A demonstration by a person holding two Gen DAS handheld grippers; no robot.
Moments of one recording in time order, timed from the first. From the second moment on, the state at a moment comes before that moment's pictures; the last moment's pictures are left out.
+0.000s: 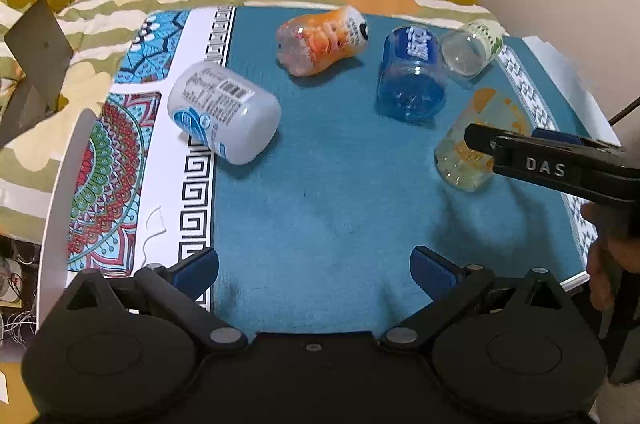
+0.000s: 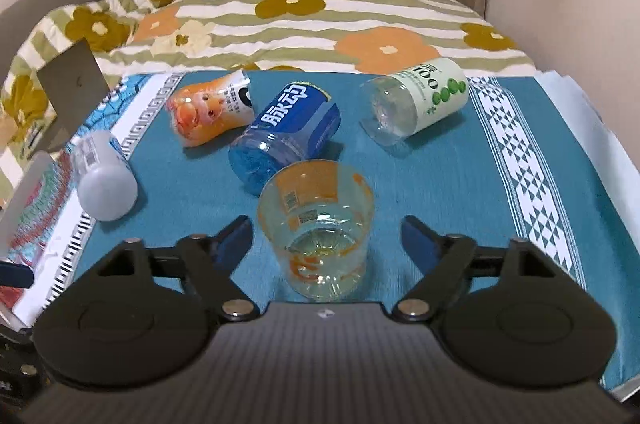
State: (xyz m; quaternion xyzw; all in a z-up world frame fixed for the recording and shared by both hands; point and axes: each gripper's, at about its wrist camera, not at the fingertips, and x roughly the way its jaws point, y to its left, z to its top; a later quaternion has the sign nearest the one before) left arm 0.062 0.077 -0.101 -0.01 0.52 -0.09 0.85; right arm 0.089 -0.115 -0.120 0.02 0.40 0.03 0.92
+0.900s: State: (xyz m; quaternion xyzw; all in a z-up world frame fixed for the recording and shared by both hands) left arm -0.001 0.018 0.002 0.03 0.38 -0.04 0.92; right arm 0.001 -0.208 -0.002 0.00 0.42 0.00 0.91
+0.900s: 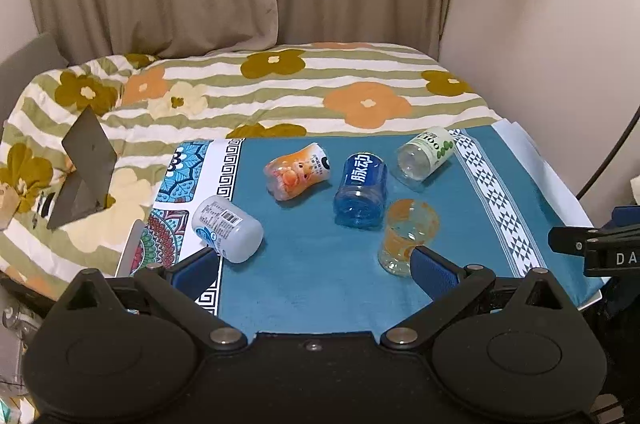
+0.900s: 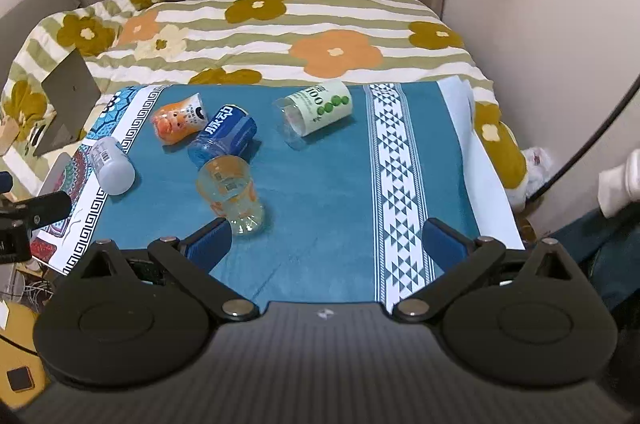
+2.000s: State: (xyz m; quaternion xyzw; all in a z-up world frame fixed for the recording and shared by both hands) left arm -0.019 0.017 0.008 0.04 0.36 -0.05 0.93; right arm -0.016 -0.205 0.000 0.01 0.41 0.00 0.91
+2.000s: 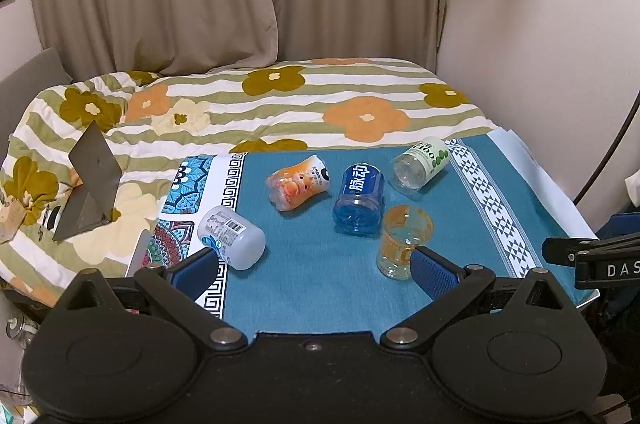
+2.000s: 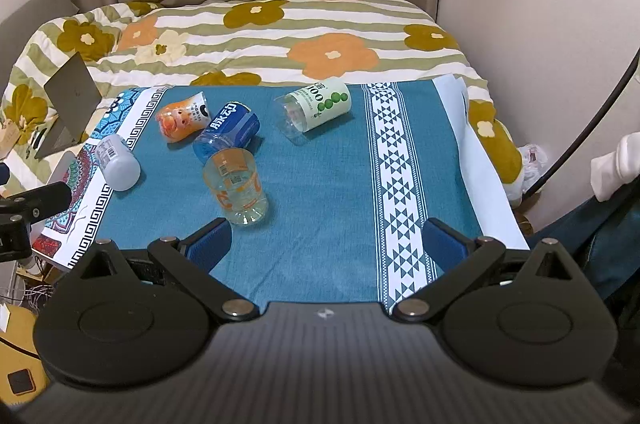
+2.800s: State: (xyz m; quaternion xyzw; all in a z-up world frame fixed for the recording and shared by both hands) left arm -0.017 0.017 0.009 0.05 0.35 -0.04 0.93; right arm -0.016 -0.203 0.000 0.01 0.41 -0.01 0.91
